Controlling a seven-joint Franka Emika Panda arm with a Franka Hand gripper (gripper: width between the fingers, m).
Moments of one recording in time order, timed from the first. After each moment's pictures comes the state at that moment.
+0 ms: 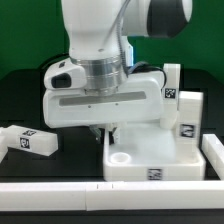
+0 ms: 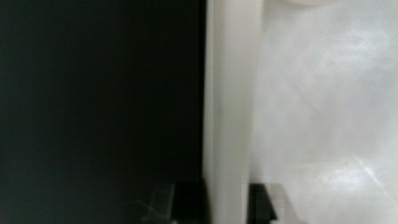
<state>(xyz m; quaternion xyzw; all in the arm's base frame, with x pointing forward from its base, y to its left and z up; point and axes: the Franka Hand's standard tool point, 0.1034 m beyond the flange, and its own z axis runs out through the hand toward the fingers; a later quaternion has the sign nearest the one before) 0.519 -0.029 0.013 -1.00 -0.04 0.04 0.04</state>
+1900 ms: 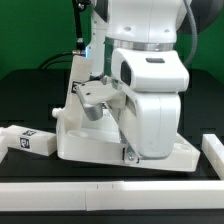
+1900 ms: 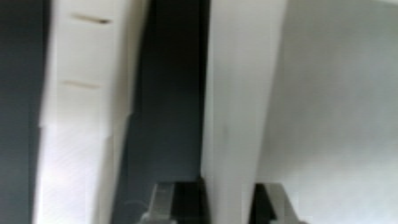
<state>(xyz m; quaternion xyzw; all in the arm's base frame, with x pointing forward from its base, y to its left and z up) 0.622 -0.008 0.042 -0.63 -0.77 0.03 -0.04</state>
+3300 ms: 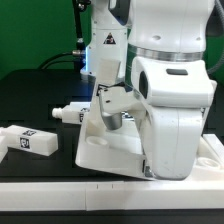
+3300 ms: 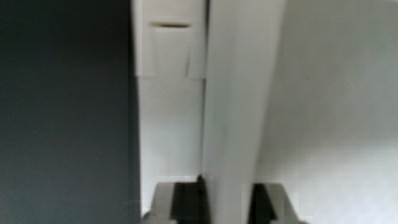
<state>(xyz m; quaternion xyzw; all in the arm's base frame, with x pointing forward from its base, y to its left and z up) 0.659 0.022 0.042 -0.70 -0.72 0.03 -0.03</state>
